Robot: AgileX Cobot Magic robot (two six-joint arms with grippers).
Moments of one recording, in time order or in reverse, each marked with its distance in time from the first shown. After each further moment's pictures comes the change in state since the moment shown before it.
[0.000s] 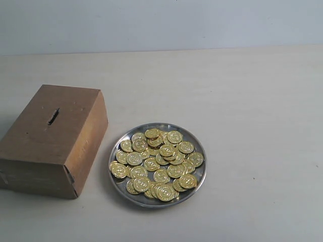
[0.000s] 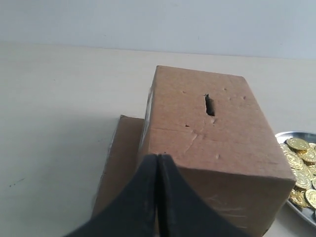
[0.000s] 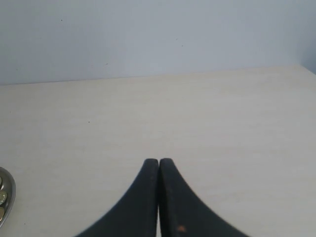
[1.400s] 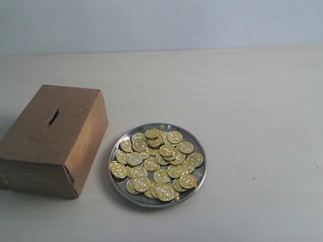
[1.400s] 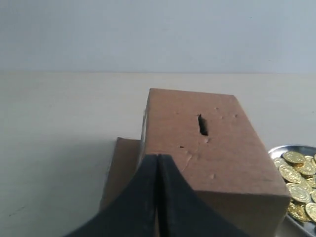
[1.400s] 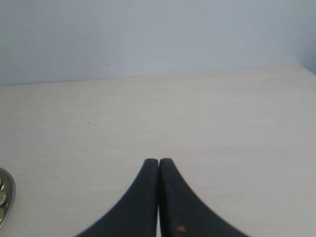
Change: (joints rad) left arm -0.029 -0.001 0.000 0.032 -0.069 0.010; right arm 0.000 0.000 0.000 0.000 0.000 0.000
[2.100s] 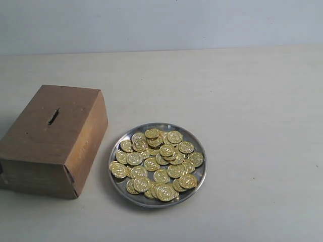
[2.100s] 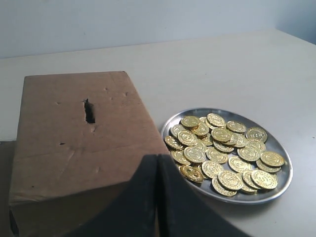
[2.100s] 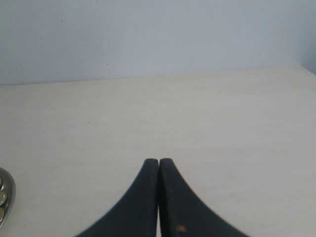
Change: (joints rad) left arm -0.416 0.302 0.000 0.000 -0.240 -0.037; right arm 0.000 0.000 0.000 0.000 0.000 0.000
